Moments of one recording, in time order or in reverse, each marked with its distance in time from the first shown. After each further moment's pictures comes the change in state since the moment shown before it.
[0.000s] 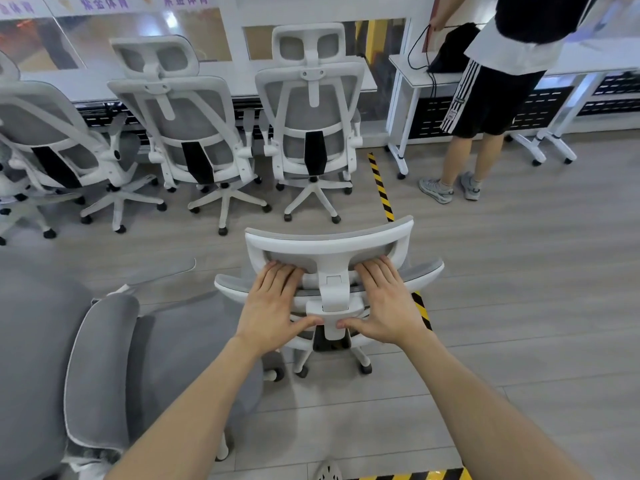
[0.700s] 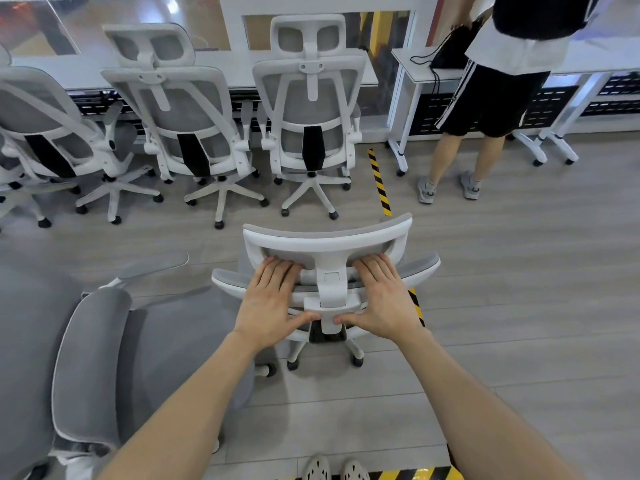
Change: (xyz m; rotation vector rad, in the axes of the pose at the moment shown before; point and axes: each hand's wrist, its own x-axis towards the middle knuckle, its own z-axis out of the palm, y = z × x) left_hand 0.016 0.013 0.008 0.020 -0.037 -0.026; right_hand 0.010 0.020 -0.008 0.045 -0.063 0.065
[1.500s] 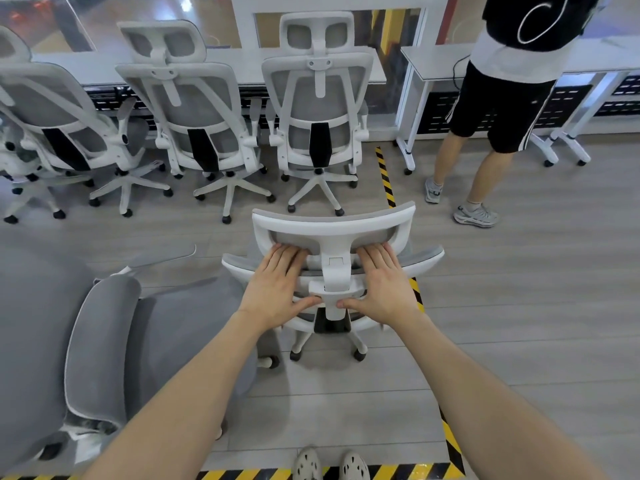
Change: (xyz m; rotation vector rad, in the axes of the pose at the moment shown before) left_hand 0.009 0.007 -0.019 0.021 -0.170 0.012; right_hand 0.002 -0.007 -0.013 -0.061 -0.077 0.063
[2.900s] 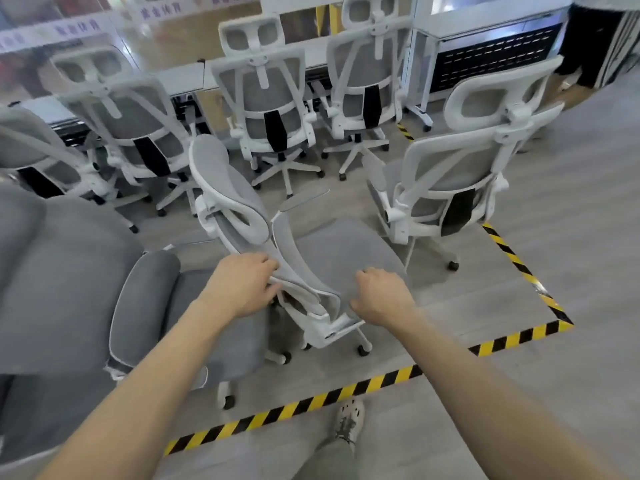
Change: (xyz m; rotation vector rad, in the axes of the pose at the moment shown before) left_hand -0.542 -0.440 -0.179 0.230 -0.301 0.094; right_hand -0.195 -0.708 0.100 -0.022 -0.227 0.236
